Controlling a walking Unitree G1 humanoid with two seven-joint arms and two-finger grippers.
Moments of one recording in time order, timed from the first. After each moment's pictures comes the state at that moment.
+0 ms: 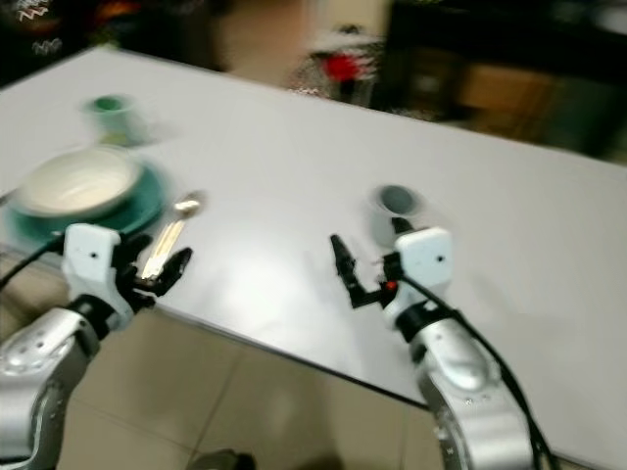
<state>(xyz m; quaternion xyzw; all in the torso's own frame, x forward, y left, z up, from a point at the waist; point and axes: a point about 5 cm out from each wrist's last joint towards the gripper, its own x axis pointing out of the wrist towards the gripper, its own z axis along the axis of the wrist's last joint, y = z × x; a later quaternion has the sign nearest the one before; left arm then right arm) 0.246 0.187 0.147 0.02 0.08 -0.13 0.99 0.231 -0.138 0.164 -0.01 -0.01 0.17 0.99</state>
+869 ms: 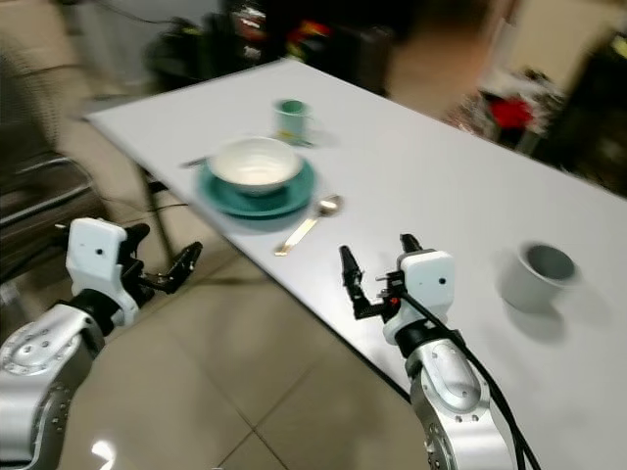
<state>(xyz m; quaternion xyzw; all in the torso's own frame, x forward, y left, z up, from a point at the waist) 0.246 0.172 0.154 0.05 0.06 -0.15 0.99 0.227 -0.148 0.136 -0.01 0.00 0.12 0.99</state>
